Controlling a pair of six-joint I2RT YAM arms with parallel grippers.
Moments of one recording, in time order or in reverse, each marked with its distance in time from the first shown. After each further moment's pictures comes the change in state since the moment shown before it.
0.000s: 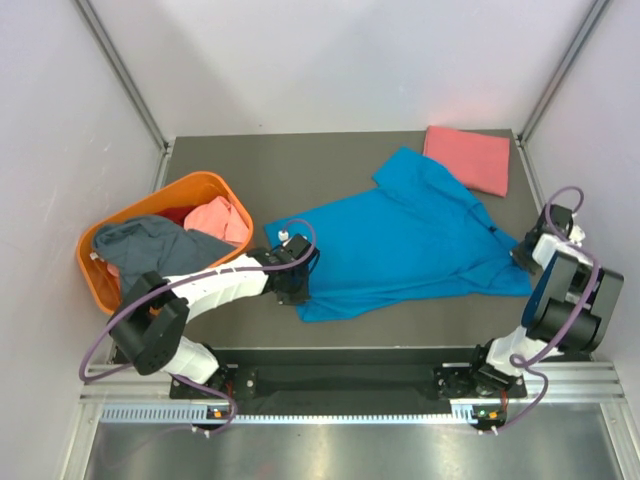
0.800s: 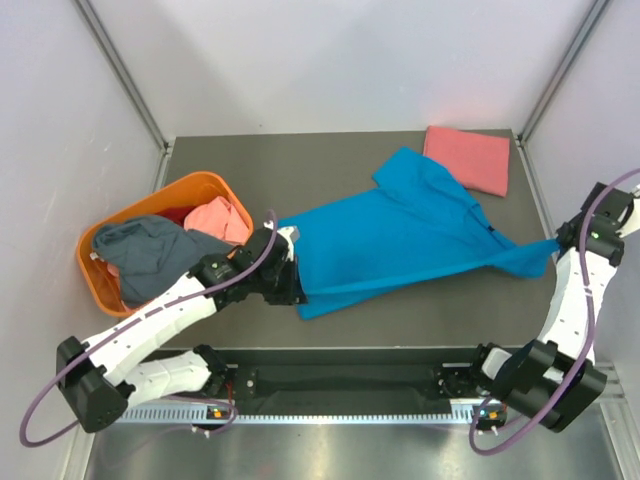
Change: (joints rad) left arm -0.013 -0.402 0.086 -0.209 0.216 0.036; right arm -0.085 -0.454 0.228 -0.374 0.153 -0.056
